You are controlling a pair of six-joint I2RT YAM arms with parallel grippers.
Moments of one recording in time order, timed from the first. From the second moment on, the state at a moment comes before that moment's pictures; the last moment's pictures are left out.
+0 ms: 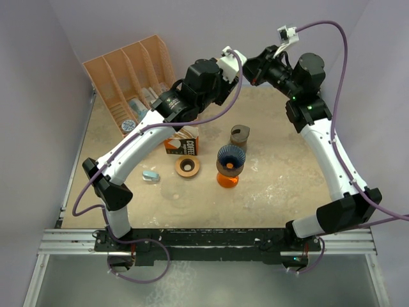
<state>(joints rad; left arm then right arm) -0.83 1.82 2.13 -0.59 -0.32 0.22 0.27 1.45 1.61 -0.02 -0.49 0.42</state>
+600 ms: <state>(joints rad) -0.83 1.82 2.13 -0.58 -0.31 0.22 0.27 1.45 1.60 -0.01 -0.49 0.43</state>
